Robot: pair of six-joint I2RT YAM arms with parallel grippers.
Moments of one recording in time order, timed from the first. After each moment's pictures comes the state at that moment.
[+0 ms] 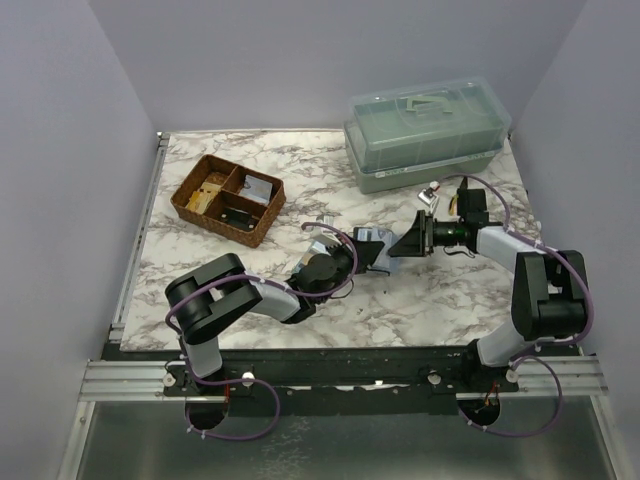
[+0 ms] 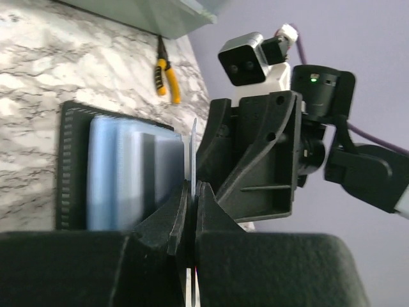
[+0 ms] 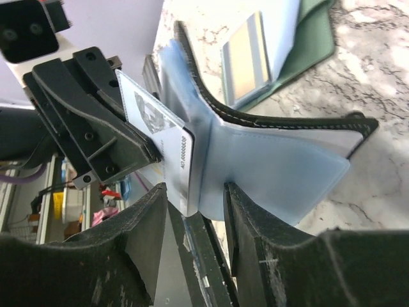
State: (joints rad) left arm -1.03 1.77 0.65 1.13 -0.36 -1.01; right arm 0.05 1.58 0.81 -0.19 -1.22 0.20
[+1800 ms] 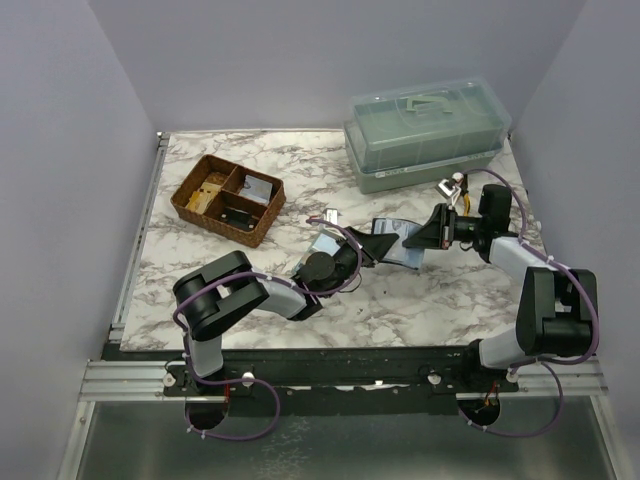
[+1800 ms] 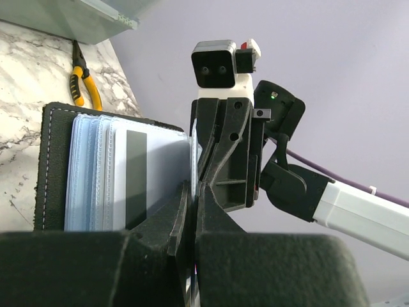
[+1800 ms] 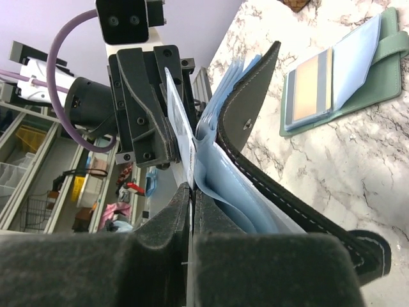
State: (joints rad) left arm -1.03 1.82 0.71 1.32 -0.25 -1.08; right arm -0.06 1.47 0.72 0.18 -1.51 0.47
